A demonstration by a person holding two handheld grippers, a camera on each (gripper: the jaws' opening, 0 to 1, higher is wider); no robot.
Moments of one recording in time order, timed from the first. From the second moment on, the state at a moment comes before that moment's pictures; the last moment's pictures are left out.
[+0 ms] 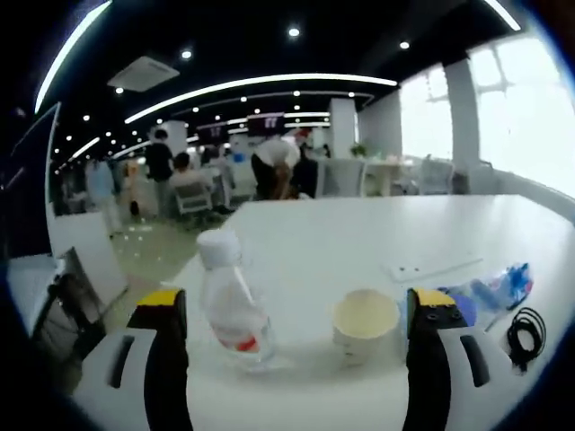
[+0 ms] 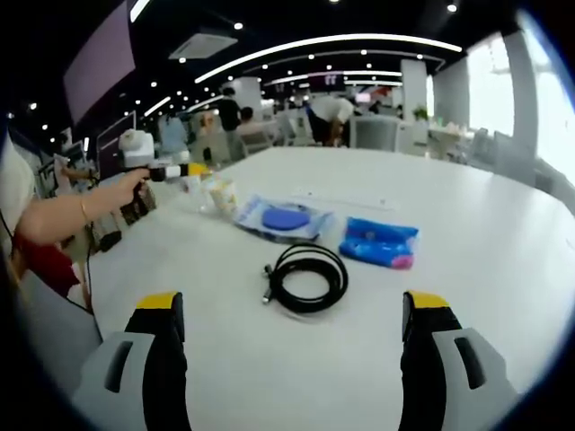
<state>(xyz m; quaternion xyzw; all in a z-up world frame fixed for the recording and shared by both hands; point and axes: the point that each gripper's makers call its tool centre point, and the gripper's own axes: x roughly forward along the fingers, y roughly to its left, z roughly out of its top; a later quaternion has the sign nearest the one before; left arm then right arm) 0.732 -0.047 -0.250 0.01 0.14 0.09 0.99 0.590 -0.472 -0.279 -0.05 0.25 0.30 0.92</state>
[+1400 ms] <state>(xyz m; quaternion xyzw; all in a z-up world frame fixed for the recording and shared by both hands) 0.762 0.006 -0.246 0.01 0.16 0.12 0.98 0.593 -0.483 -0.286 -0.05 0.26 0.28 0.92</state>
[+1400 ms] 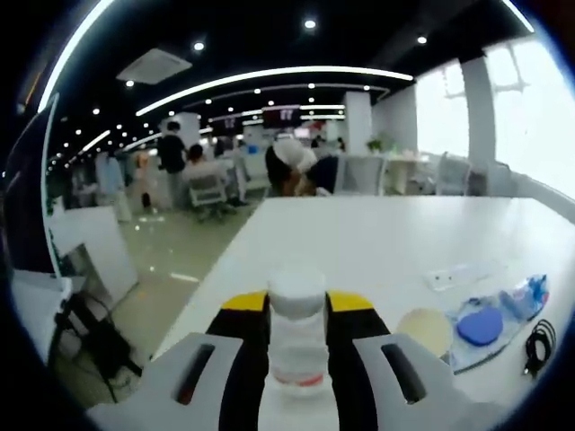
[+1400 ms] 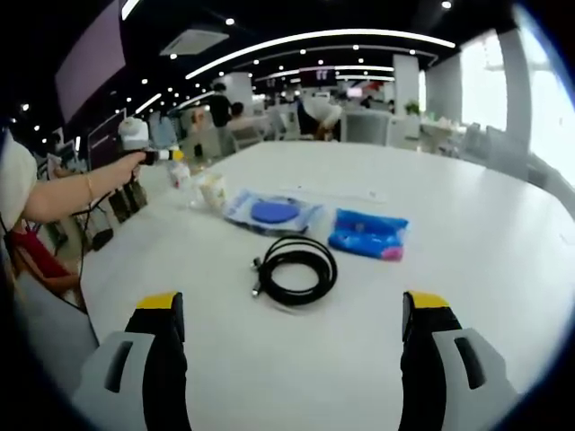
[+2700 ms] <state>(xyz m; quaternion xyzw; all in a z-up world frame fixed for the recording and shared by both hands) 0.776 -0.031 -0.247 0.00 0.16 0.09 0.98 0.592 -0.487 -0.284 -0.05 0.26 0.27 0.92</state>
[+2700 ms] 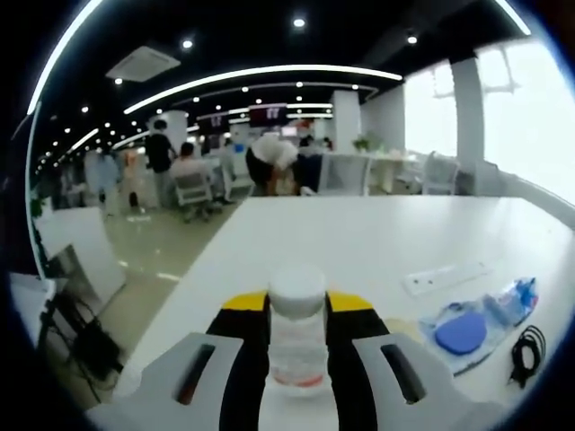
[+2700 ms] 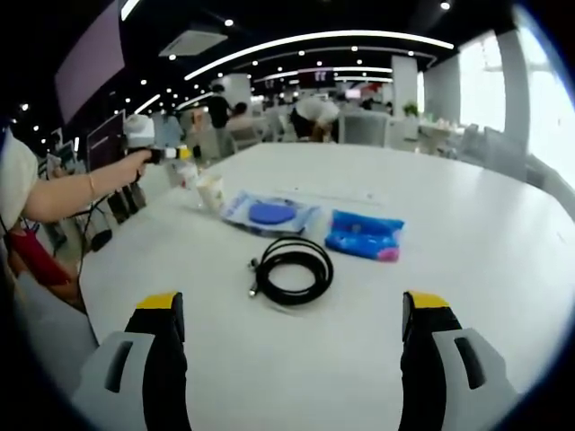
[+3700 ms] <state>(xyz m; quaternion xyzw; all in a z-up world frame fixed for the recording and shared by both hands) 0.754 -0.037 -0.240 0.03 0.16 0.11 0.98 0.590 -0.479 -0.282 -0.04 0.26 0.29 0.92</state>
